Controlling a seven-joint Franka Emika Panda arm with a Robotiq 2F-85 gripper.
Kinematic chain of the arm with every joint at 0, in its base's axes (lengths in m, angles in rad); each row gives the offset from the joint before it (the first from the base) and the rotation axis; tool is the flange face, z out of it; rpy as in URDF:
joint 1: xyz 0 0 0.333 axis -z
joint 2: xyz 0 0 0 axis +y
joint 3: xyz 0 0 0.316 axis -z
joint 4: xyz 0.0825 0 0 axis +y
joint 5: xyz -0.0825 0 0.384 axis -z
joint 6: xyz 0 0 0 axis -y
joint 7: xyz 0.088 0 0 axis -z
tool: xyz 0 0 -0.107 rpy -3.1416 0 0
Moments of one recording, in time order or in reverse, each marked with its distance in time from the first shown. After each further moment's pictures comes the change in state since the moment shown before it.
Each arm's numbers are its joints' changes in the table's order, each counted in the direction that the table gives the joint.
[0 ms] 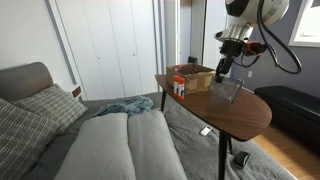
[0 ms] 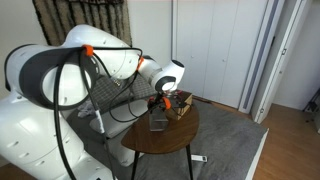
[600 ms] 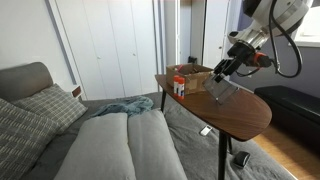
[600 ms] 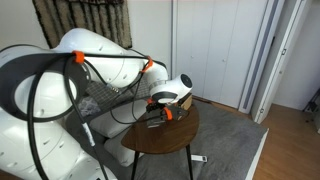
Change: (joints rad) arm 0.001 -0.068 0.084 0.143 -0.398 0.062 -0.475
